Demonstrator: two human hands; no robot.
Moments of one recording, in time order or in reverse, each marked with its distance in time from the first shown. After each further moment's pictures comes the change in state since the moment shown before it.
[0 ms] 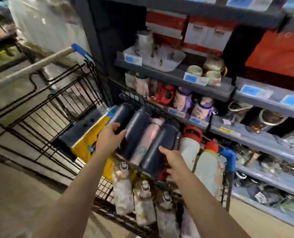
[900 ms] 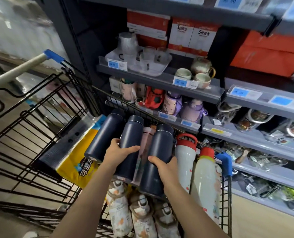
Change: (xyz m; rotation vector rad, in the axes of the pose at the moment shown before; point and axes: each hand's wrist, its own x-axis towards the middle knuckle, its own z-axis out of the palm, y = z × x) left_hand 0.015 0.023 0.033 -0.229 -0.311 -0.295; right_hand 0.002 0.000 0.017 -0.060 0.190 -0.186
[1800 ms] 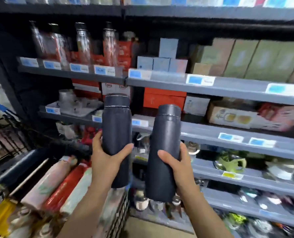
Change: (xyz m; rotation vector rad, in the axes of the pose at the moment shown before) left_hand -0.285 0.153 0.278 -0.421 0.279 0.749; right_hand -0.069 -0.099 -0.416 0.229 -0.146 -0.672
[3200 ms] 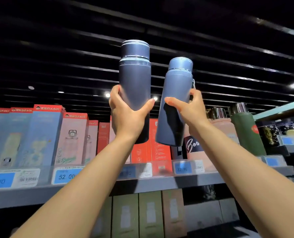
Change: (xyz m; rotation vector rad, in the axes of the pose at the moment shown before) left_hand 0.056 0.469 0.582 -0.538 -0.166 0.924; right_hand 0.262 -0.537 -0.408 -0.345 0.612 -1.079
